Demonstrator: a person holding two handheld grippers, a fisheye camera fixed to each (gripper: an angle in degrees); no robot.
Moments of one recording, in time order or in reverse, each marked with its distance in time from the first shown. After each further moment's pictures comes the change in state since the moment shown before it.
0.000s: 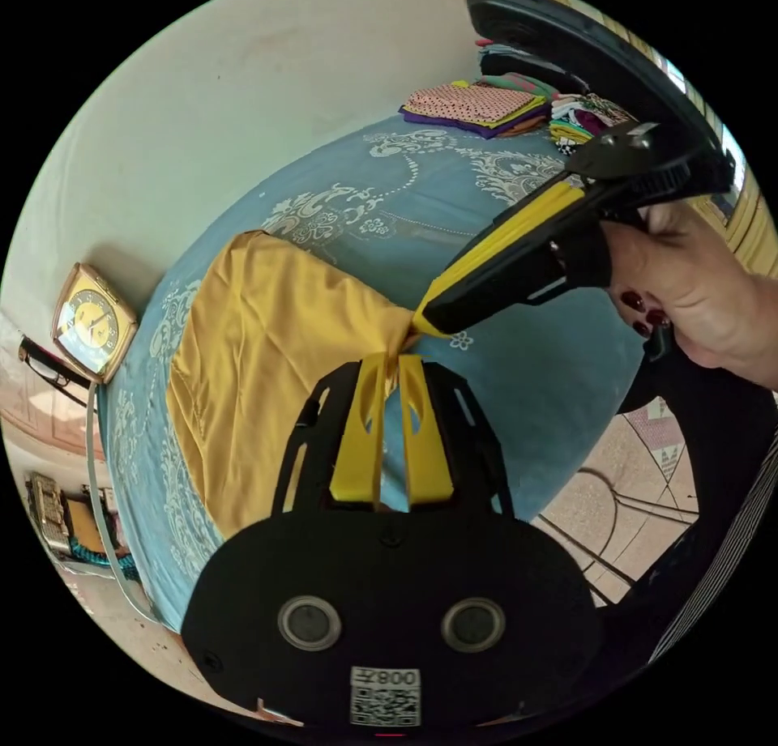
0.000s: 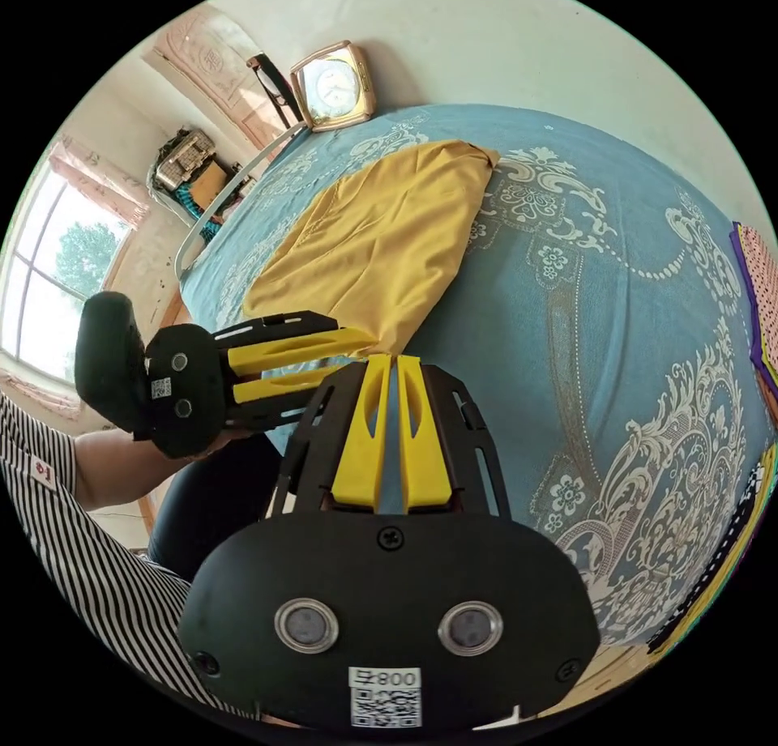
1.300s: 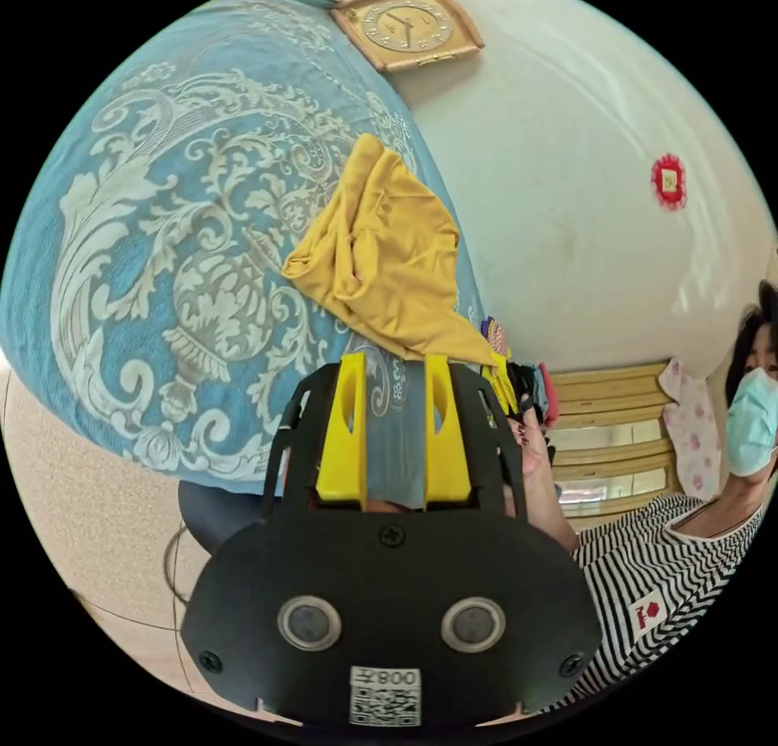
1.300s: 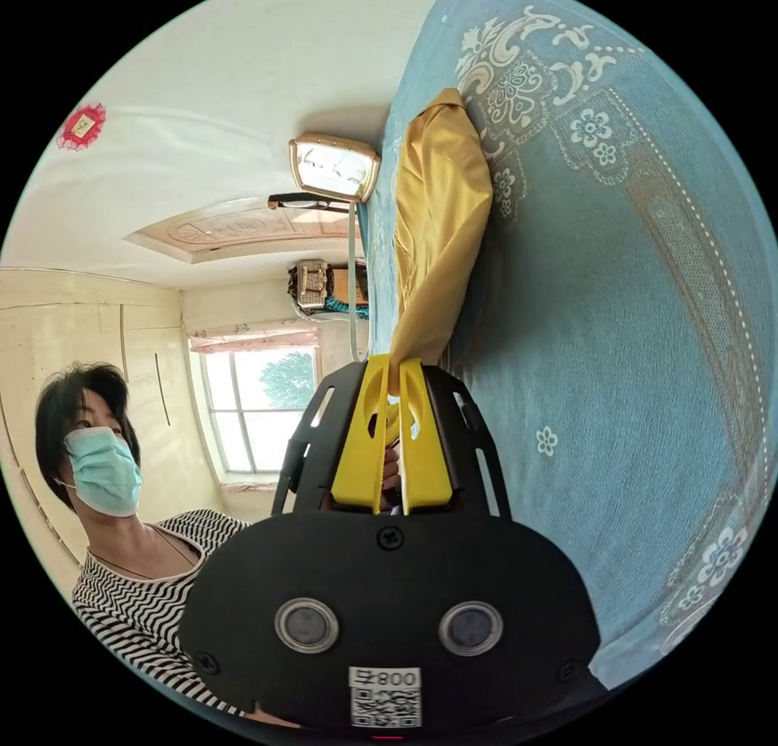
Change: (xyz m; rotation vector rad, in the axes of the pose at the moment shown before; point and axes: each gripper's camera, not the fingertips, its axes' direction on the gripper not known) left arm -0.297 0.416 0.017 0.311 0.804 -1.287; right arm 0.185 -0.002 0.145 0.028 -0.907 0.455
